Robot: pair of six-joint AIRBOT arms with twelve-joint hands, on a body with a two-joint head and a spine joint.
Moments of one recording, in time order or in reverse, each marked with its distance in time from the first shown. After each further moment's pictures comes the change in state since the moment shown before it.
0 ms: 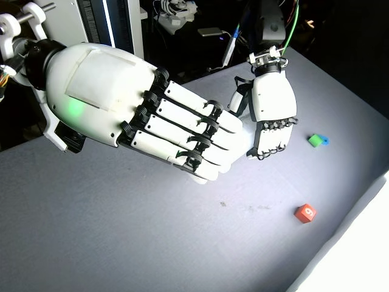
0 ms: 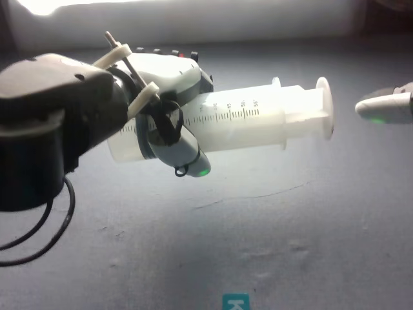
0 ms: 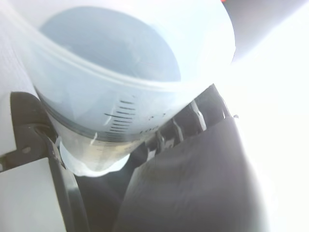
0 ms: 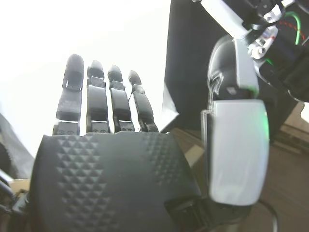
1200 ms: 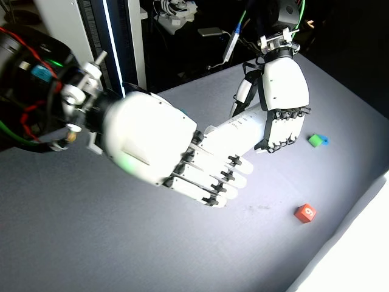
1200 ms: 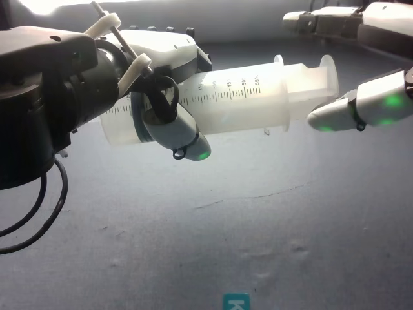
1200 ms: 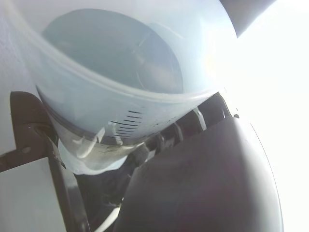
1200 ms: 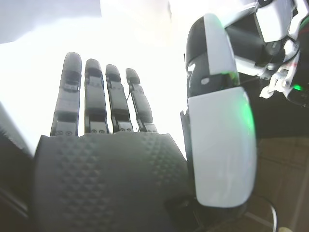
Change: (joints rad) left arm -0.071 0.031 -0.021 -0.105 -0.002 0.085; right arm 0.032 -0.248 0.195 0.163 -0.165 0.054
